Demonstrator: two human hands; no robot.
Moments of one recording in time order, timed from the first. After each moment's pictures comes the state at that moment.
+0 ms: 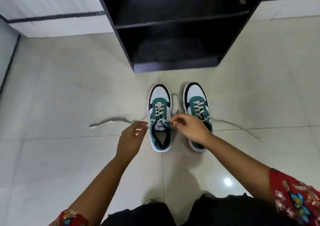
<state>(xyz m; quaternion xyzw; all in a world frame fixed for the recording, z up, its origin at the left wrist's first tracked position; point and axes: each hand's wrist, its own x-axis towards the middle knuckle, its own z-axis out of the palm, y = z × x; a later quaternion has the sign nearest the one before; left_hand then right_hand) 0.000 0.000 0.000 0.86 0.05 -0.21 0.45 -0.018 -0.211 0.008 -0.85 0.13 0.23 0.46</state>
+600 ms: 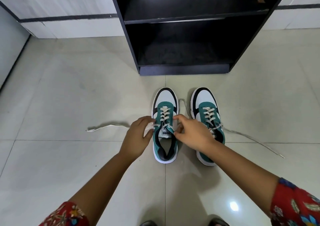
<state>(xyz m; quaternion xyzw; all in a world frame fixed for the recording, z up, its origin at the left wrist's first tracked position) 0.022 0.003 -0.059 0.92 -0.14 -0.15 0.34 -0.005 -0.203 -0.033 -0.93 0.02 0.20 0.31</state>
